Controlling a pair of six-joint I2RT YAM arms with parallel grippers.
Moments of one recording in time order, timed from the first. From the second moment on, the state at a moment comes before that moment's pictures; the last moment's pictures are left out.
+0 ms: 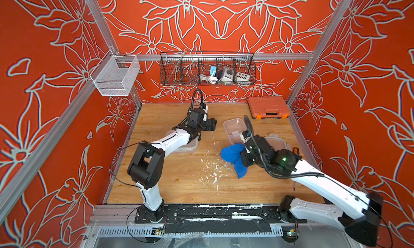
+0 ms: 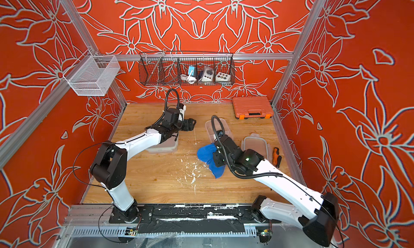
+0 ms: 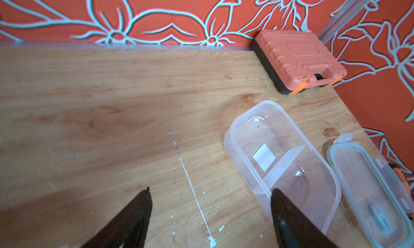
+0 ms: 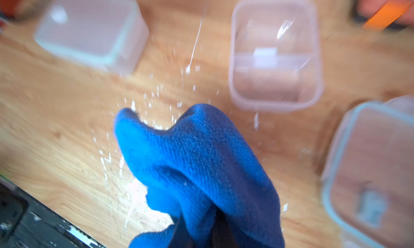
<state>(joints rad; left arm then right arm) -0.45 1.80 1.30 -0.03 0.06 -0.30 0.82 1.04 1.01 -0.78 0.21 0.36</state>
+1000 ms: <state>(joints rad) -0.55 2.18 1.72 -0.32 -0.03 -0.06 0.39 1.16 1.13 -0.79 0.17 0.17</state>
